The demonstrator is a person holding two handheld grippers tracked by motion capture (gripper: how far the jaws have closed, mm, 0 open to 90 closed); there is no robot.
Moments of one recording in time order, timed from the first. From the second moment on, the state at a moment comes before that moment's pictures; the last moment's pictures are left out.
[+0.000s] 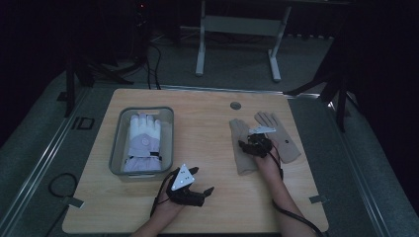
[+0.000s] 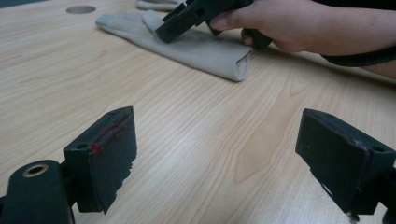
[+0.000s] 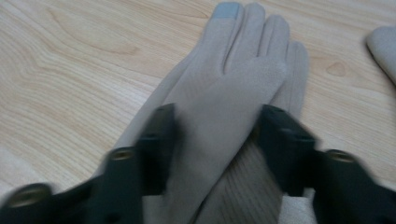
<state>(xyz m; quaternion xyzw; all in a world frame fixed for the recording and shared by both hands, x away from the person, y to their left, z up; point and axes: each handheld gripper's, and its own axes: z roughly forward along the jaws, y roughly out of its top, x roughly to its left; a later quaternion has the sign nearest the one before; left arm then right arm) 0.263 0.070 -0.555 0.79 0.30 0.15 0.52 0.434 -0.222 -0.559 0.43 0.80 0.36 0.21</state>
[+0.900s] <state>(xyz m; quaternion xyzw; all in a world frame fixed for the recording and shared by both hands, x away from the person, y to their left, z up) 0.261 0.071 -0.553 0.78 0.29 0.15 0.53 0.350 -0.172 -0.535 0.53 0.73 0.38 0.18</state>
